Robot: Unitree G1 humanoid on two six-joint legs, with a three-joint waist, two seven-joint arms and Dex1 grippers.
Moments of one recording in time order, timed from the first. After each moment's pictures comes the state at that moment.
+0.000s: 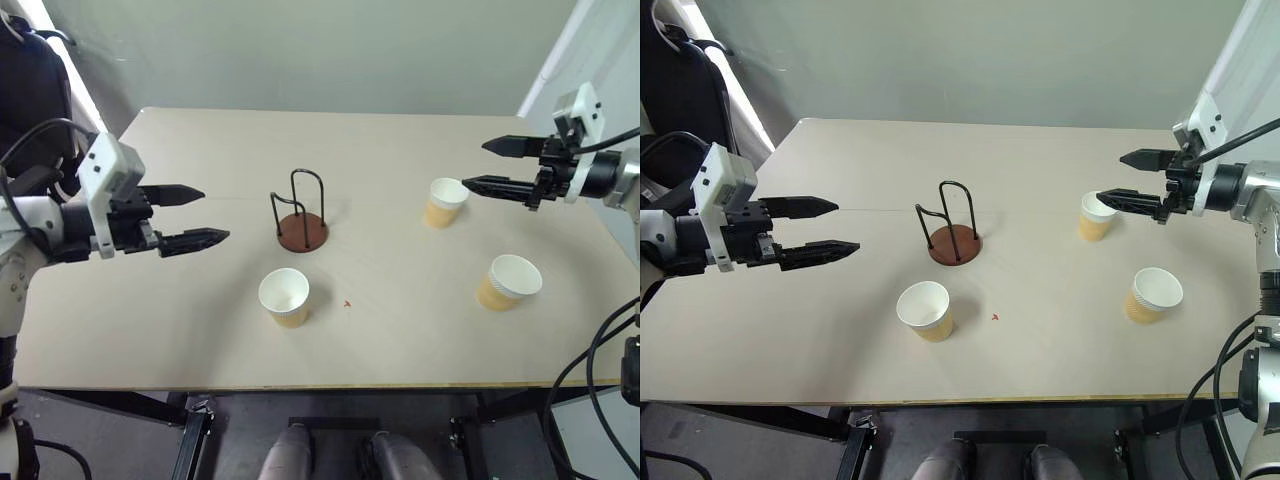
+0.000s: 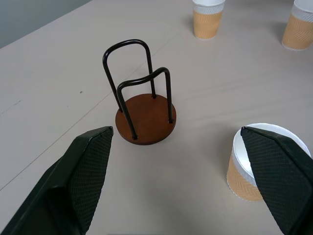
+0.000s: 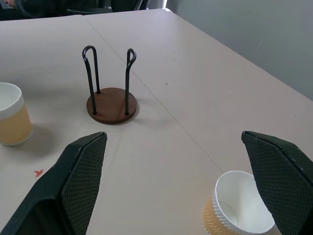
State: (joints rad) left arm -0.49 1.10 0.26 -0.08 -0.60 0.68 -1.11; right arm -0.94 -0.88 -0.05 0.33 0.36 0.52 1.24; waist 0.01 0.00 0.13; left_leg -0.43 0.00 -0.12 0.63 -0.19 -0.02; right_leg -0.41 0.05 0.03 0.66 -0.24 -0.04
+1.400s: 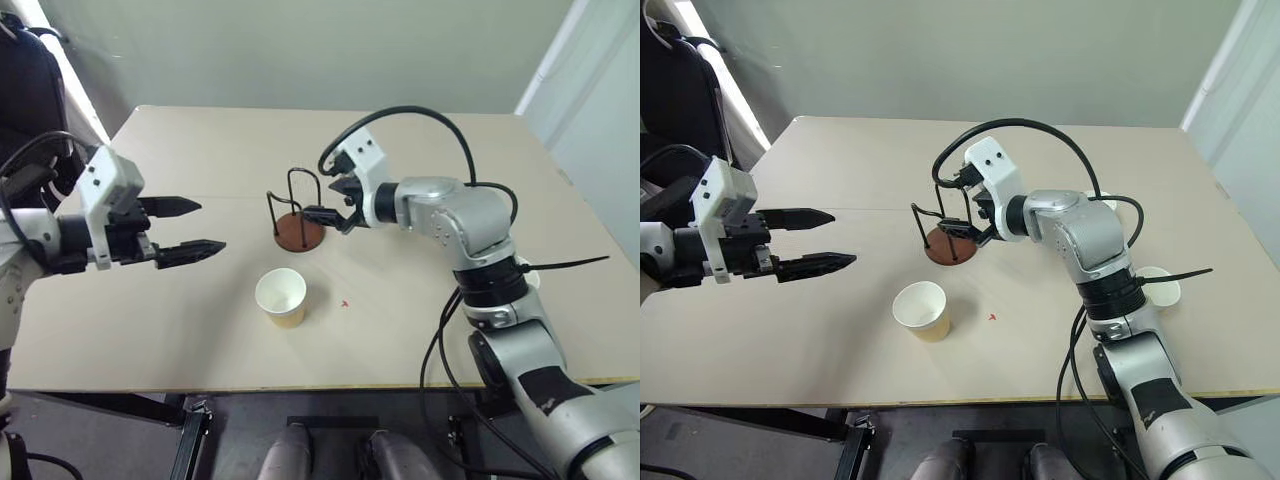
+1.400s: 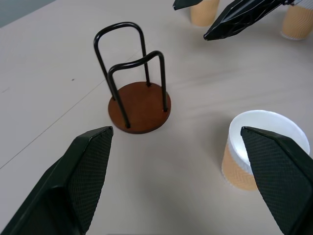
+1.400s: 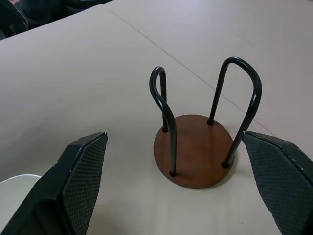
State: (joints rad) left arm -0.41 1.12 0.31 -0.11 -0.60 0.68 -1.11; right arm -1.06 -0.22 0.20 0.08 0.28 1.04 0.57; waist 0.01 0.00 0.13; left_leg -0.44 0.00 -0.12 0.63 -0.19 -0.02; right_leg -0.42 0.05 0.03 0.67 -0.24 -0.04
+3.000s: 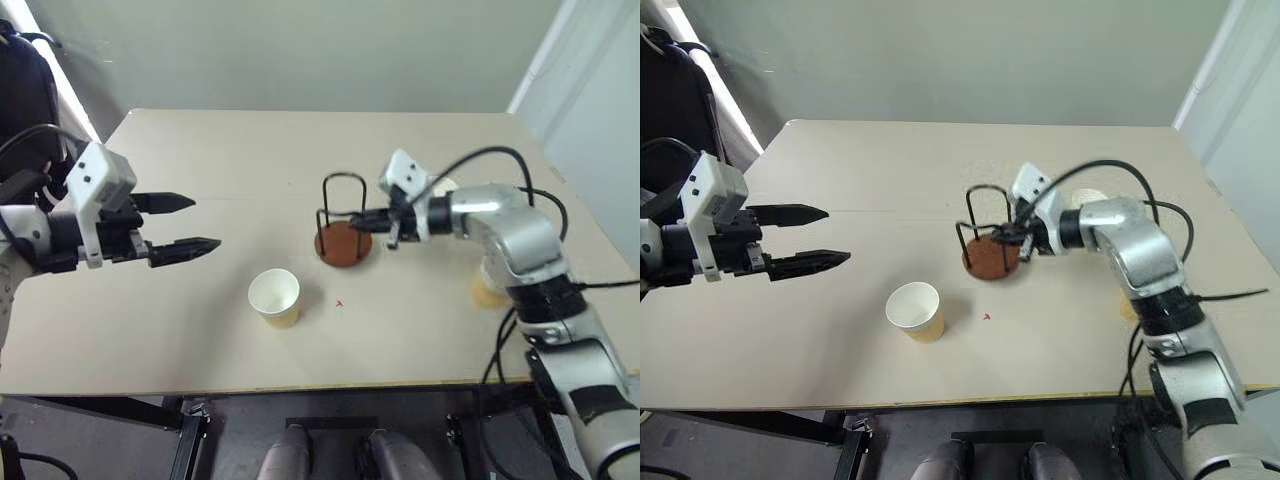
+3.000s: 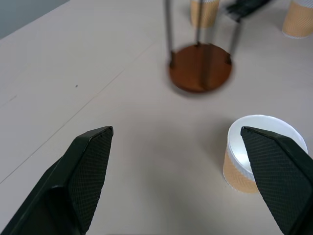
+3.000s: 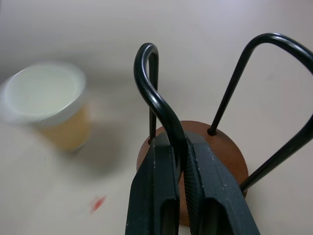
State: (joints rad) left arm -0.41 1.13 0.32 -0.12 -0.60 0.69 -1.12; right arm -0.89 -0.56 0.26 -0.06 0.26 0.78 1.06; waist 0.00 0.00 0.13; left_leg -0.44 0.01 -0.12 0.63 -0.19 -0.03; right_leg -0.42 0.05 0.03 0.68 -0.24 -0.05
